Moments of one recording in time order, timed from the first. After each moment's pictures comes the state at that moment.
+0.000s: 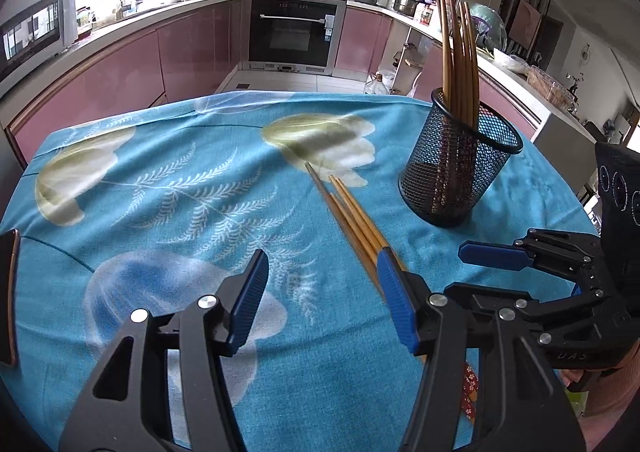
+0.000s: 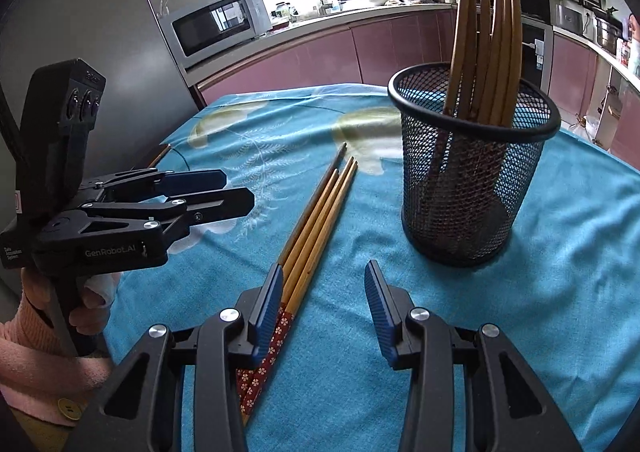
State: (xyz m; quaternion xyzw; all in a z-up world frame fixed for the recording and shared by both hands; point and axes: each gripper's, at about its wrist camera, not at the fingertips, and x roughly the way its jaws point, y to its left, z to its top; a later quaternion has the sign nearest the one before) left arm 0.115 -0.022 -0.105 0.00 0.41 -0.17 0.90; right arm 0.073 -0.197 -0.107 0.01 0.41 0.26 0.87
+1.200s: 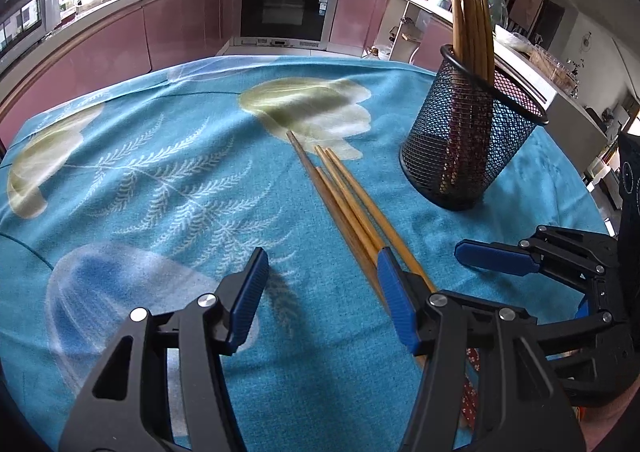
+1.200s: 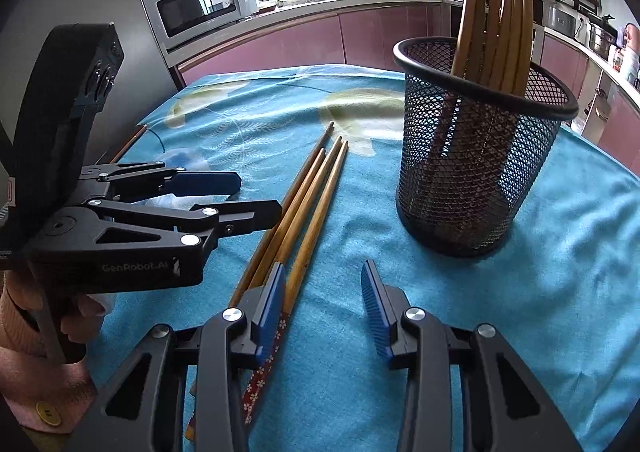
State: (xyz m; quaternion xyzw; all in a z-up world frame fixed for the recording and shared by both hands) left arm 0.136 -0.044 -0.136 0.01 0.45 -0.18 0.87; right arm 0.081 -0.181 -0.124 -0.02 0.43 0.23 0.87
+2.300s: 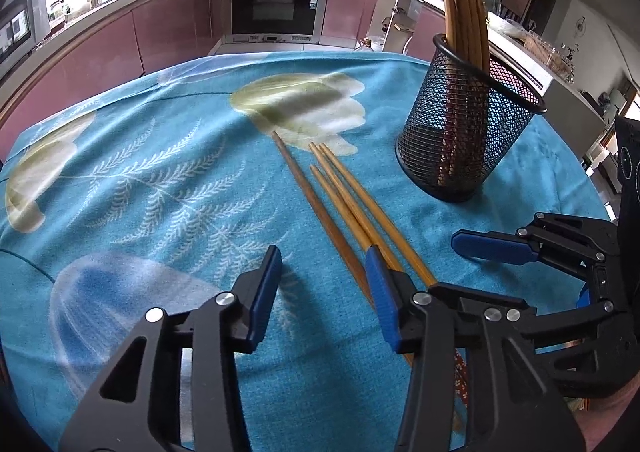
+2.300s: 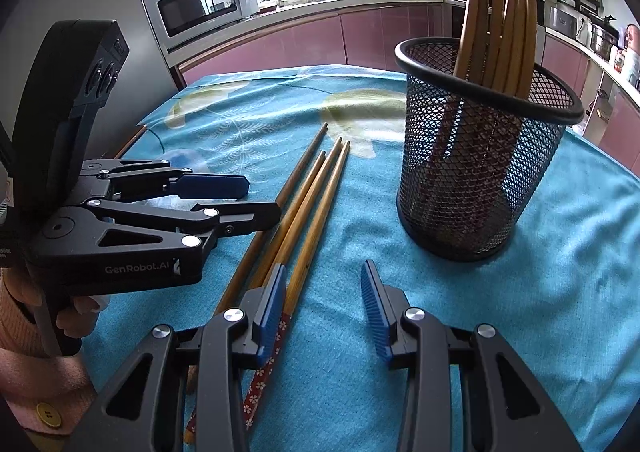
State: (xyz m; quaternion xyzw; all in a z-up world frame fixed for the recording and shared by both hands) left arm 0.138 -0.046 -0.137 0.03 0.46 -0.19 0.87; right arm 0.080 -0.182 -0.123 -0.02 0.43 0.23 0.87
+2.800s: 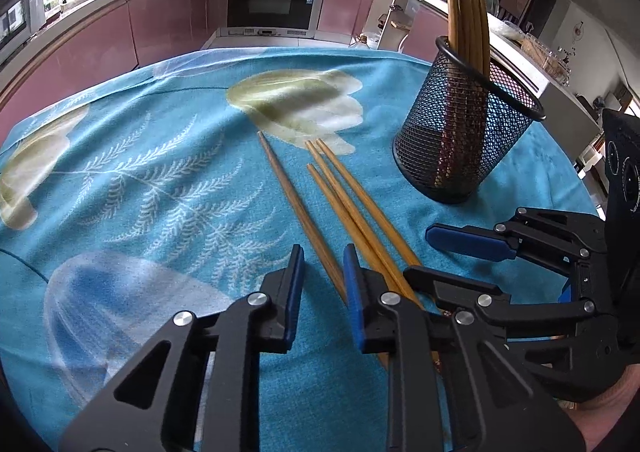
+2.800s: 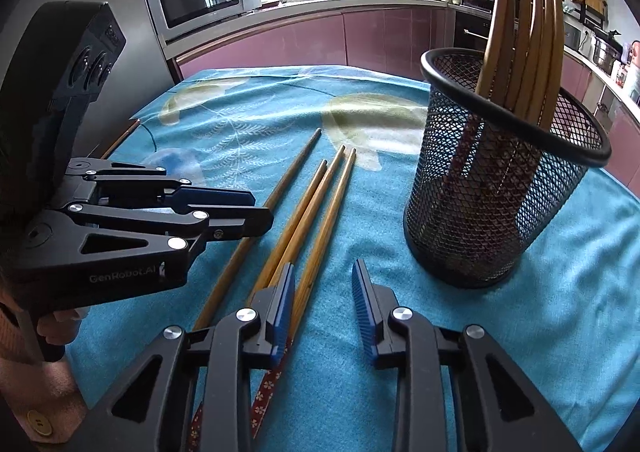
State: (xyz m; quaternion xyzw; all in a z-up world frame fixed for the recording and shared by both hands) left arm 0.142 -0.043 -0.139 0.01 0.47 -0.20 0.86; right arm 0.095 -0.166 -0.124 -0.05 0.43 0.22 0.88
